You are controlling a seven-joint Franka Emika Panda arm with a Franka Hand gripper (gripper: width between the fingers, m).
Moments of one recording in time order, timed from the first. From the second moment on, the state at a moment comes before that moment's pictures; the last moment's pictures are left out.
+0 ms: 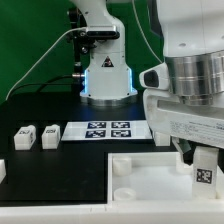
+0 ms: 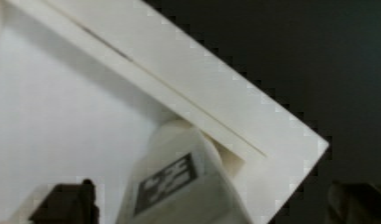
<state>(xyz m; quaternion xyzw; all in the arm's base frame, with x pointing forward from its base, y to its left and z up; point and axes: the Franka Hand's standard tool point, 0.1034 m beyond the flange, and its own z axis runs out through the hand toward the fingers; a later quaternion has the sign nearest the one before) 0.631 0.123 0.065 -0.94 0.35 0.01 0.06</state>
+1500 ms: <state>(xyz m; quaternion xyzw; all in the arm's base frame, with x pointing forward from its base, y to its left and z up) 0.633 0.119 0.065 -0.64 0.76 0.06 0.06</state>
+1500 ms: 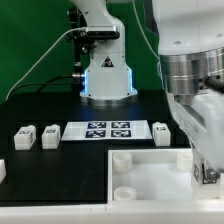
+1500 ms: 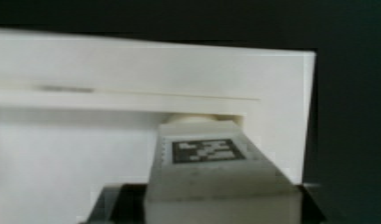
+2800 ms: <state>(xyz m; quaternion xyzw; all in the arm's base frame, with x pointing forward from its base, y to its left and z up) 0.610 0.145 0.084 -0.58 0.81 0.05 0.08</state>
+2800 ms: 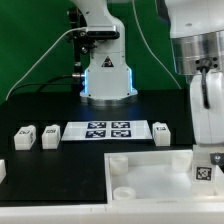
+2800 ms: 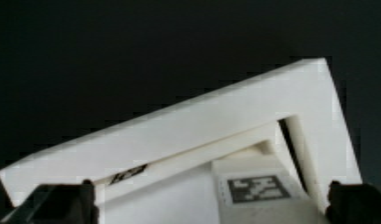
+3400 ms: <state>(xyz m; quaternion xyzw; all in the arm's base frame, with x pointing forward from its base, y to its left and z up) 0.609 0.144 0.082 -0.58 0.81 0.05 0.07</state>
